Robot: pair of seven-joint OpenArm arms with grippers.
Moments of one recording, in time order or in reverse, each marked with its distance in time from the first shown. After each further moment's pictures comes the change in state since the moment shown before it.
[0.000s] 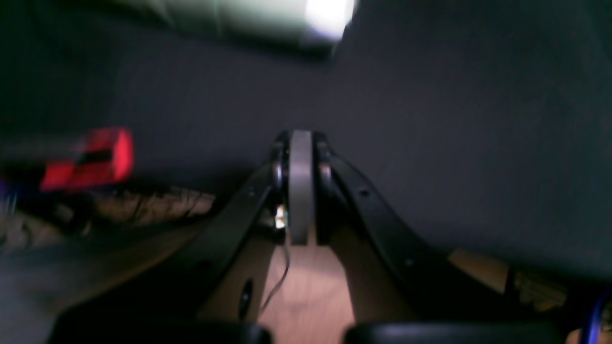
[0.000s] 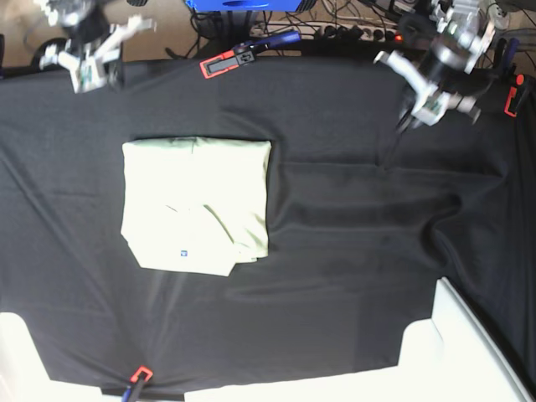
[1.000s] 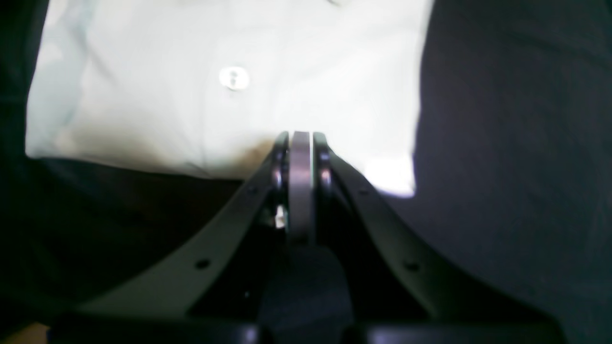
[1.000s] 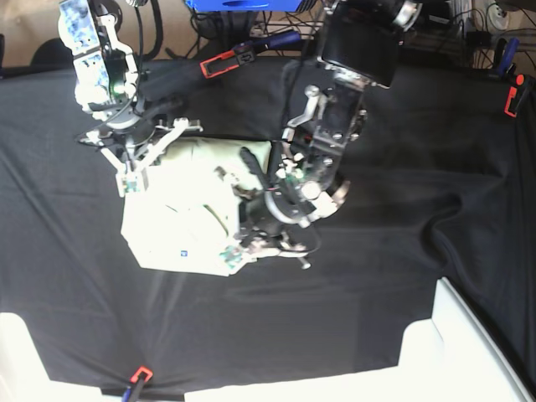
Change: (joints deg) left arm -41.0 18.3 36.1 -1.7 0.4 0.1 49.9; right arm 31.0 -8.4 -9.2 -5.8 0.4 -10.5 -28.6
